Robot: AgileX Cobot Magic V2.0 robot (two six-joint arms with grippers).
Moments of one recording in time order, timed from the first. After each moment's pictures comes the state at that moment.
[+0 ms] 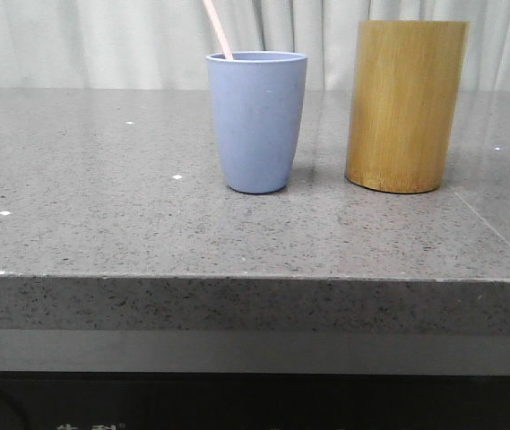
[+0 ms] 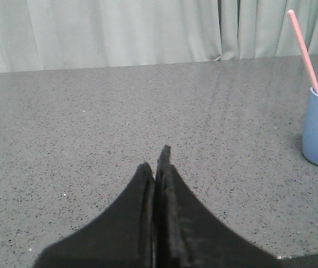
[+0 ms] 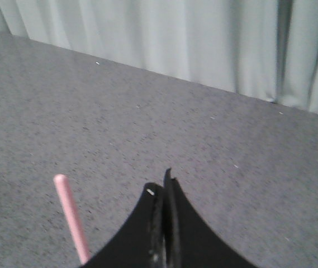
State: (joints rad) left arm -0.19 0.10 -0.47 0.00 0.58 0.03; right arm 0.43 1.45 -1.46 0.16 0.41 -0.04
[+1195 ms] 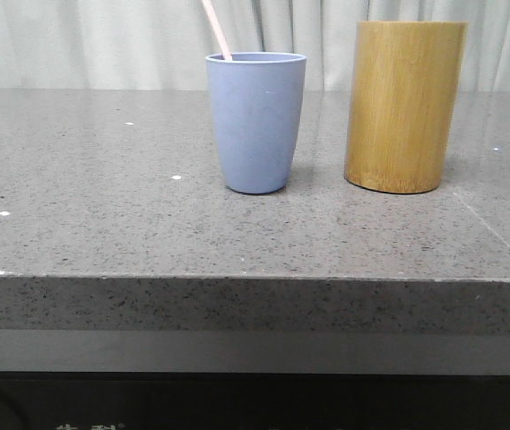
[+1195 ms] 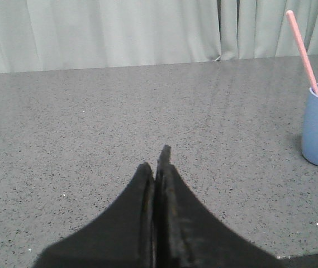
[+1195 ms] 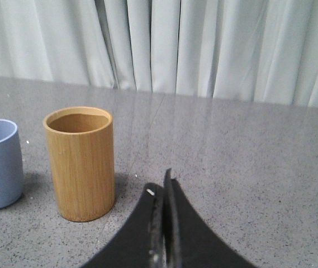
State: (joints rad) left arm -0.19 0.10 -0.47 0.00 0.58 0.03; right arm 0.10 0.13 -0.41 0.07 0.37 -0.04
